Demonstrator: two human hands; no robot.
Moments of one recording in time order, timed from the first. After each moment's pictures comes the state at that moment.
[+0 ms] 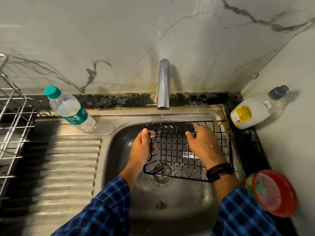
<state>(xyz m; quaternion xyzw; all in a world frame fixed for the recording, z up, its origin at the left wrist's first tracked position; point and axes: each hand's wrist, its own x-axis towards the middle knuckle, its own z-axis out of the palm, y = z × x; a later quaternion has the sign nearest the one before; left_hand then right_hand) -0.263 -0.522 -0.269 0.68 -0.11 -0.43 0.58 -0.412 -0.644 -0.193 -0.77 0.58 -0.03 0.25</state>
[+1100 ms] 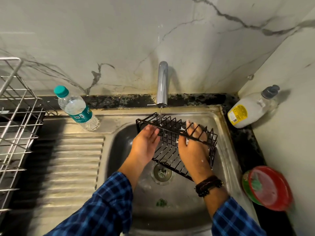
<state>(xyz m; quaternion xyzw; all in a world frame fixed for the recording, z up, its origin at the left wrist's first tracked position) -0.268 -0.535 -0.237 0.46 0.14 -0.52 0.71 -0.411 -0.588 -0.196 -0.80 0.50 -0.22 0.26</state>
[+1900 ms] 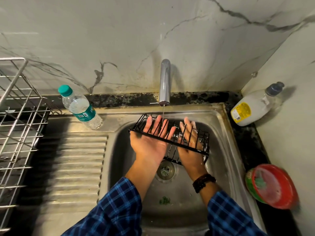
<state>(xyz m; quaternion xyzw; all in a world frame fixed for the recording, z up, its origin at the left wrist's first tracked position) -0.297 -0.530 -0.185 0.25 0.25 -0.47 0.81 -0.413 -0.586 -0.247 -0.79 0.38 -0.34 0.34</state>
